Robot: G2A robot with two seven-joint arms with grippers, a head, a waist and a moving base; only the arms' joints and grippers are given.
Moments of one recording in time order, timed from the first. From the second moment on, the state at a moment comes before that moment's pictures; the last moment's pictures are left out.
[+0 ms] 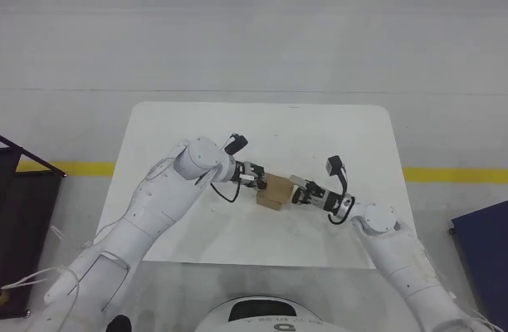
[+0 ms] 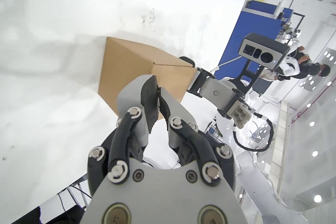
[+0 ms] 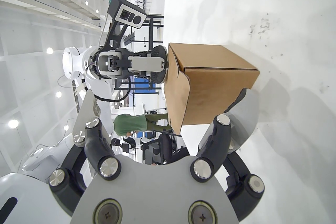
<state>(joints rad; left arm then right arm) 0.86 -1.28 -0.83 -1.19 0.05 0.40 -1.04 -1.34 -1.18 1.17 -1.20 0.28 -0.38 0.82</state>
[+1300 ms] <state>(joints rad) 0.81 -1.31 -0.78 -1.14 0.04 0.39 -1.04 -1.38 -1.16 1.14 -1.27 0.11 -0.26 0.78</state>
